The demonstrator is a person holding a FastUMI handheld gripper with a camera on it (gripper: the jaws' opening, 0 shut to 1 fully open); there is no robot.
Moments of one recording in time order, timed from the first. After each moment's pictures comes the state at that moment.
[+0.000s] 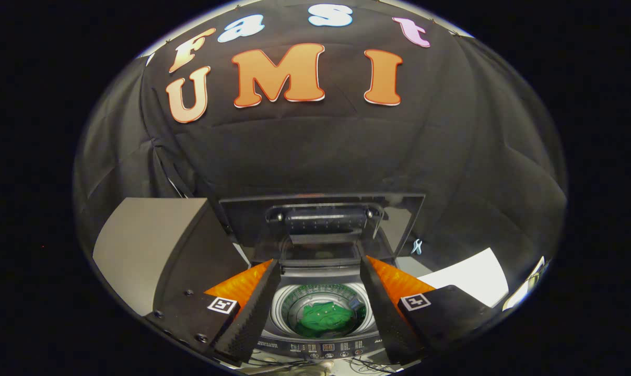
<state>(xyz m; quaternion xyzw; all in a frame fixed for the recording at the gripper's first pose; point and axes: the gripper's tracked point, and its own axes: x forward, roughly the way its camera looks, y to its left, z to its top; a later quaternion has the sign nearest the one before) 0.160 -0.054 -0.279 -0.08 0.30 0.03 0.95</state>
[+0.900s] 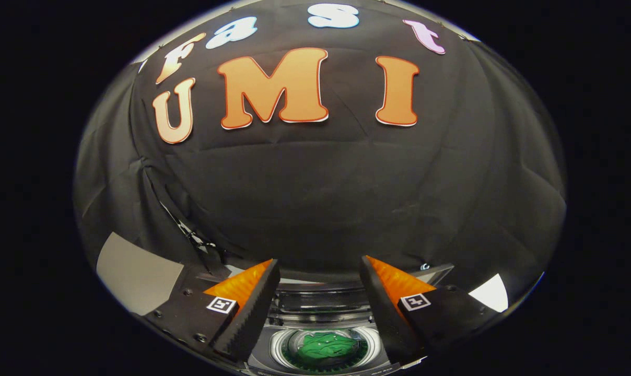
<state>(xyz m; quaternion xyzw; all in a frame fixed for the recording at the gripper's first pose) 0.303 -0.044 -0.257 -0.07 0.28 0.04 0.96</state>
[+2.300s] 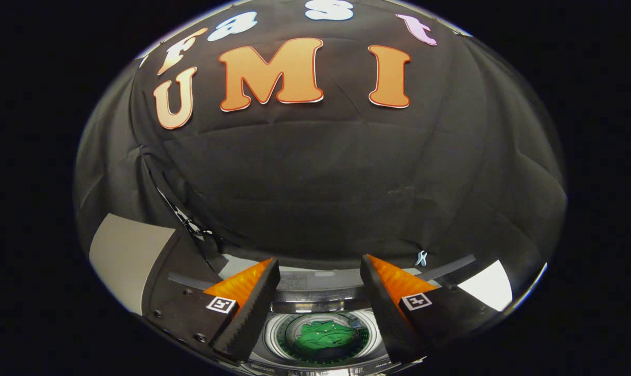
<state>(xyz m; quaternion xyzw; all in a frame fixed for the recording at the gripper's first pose) 0.243 -0.059 -0.298 -0.07 0.29 0.03 0.95</state>
